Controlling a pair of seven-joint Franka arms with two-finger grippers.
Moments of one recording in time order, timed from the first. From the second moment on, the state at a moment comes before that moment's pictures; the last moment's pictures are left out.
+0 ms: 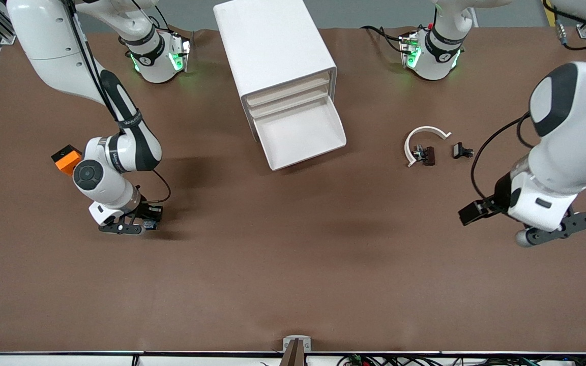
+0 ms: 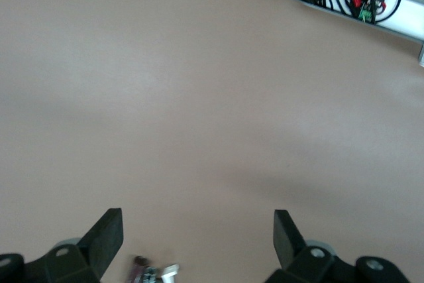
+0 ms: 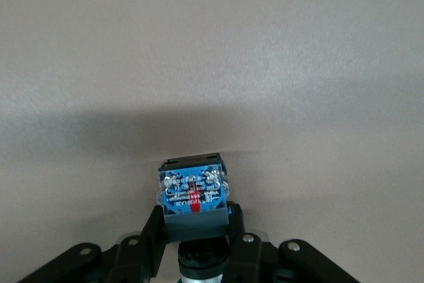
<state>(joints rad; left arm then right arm) 0.00 0.35 -0.21 -1.34 0.08 1.78 -0.47 0.14 0.54 -0.05 -2.04 0.01 2.62 0.17</state>
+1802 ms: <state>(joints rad) 0.07 -0.05 -0.11 -1.65 0.08 1.72 0.00 0.86 0.38 -0.01 -1.76 0.10 2.12 1.52</state>
